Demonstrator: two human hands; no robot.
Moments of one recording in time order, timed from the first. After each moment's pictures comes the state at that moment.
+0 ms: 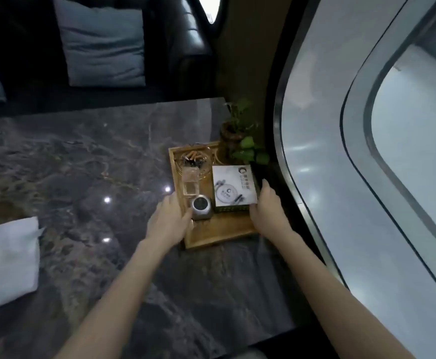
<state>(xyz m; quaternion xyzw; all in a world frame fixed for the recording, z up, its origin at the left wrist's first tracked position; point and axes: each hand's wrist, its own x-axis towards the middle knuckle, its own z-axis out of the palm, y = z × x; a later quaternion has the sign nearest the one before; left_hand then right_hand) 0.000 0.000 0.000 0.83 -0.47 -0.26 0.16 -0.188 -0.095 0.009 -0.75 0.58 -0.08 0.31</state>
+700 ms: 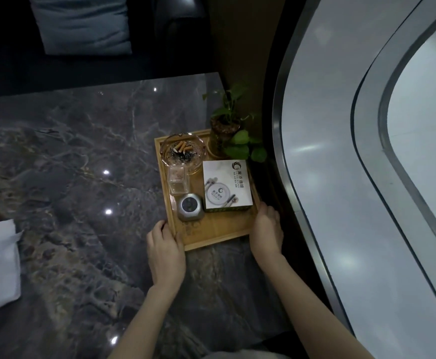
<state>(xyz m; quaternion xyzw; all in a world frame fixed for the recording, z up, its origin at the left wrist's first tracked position) -0.054 0.022 -0.051 0.89 -0.35 -0.19 0.21 -0.200 -0.090 -0.032 -0.72 0.66 0.00 0.20</state>
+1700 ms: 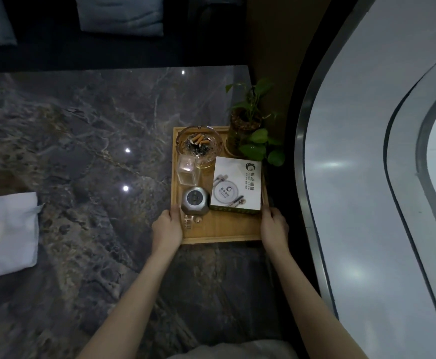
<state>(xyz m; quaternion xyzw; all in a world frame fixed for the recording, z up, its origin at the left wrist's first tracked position) -0.028 -0.012 -0.027 0.88 -0.14 -0.33 0.32 -0.194 -0.114 -0.016 -0.50 0.68 -0.16 0.52</state>
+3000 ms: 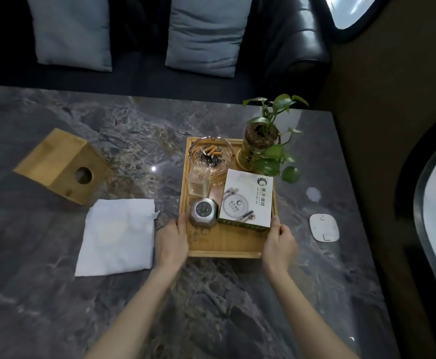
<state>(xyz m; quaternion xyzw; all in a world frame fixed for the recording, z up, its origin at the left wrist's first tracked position) 0.152 0.120 -0.017 0.91 -0.20 -0.18 0.32 -0.003 0.004 -0.021 -0.60 0.67 -0.24 0.37</state>
